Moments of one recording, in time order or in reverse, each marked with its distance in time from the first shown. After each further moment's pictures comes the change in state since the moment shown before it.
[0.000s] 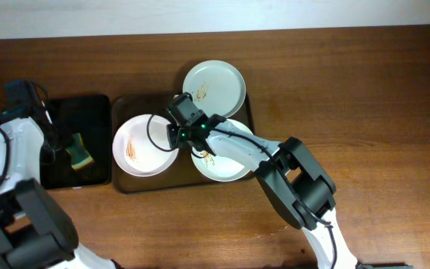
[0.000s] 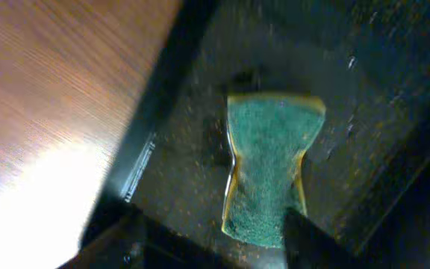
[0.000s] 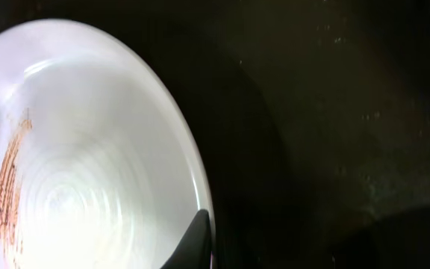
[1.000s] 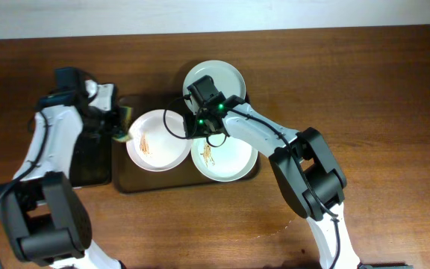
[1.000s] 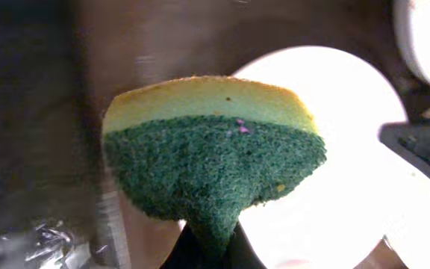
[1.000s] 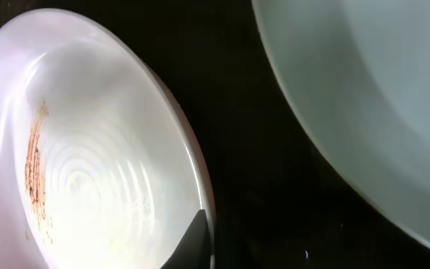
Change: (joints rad) left arm -0.251 0.016 0.019 0.005 0.460 0.231; right arm -0.127 0.002 0.059 -0.159 -0.189 -0.076
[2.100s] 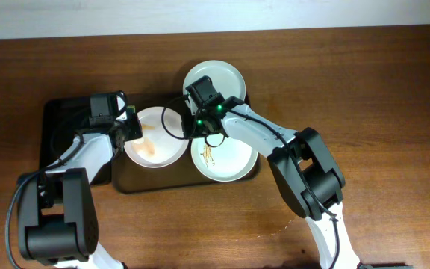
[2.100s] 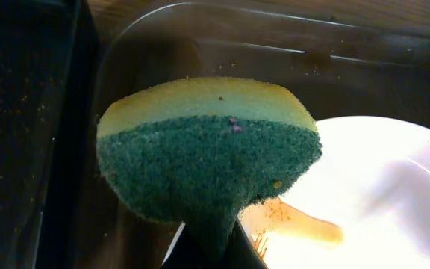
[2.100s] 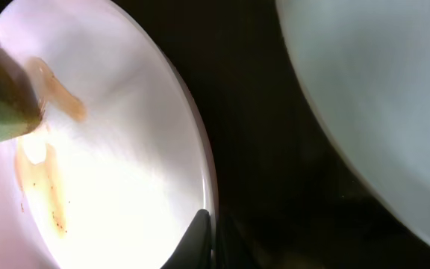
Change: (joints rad) left arm -0.109 -0.010 -0.381 0.696 -0.267 -0.276; right arm 0.002 0.008 0.000 0.025 -0.010 0.004
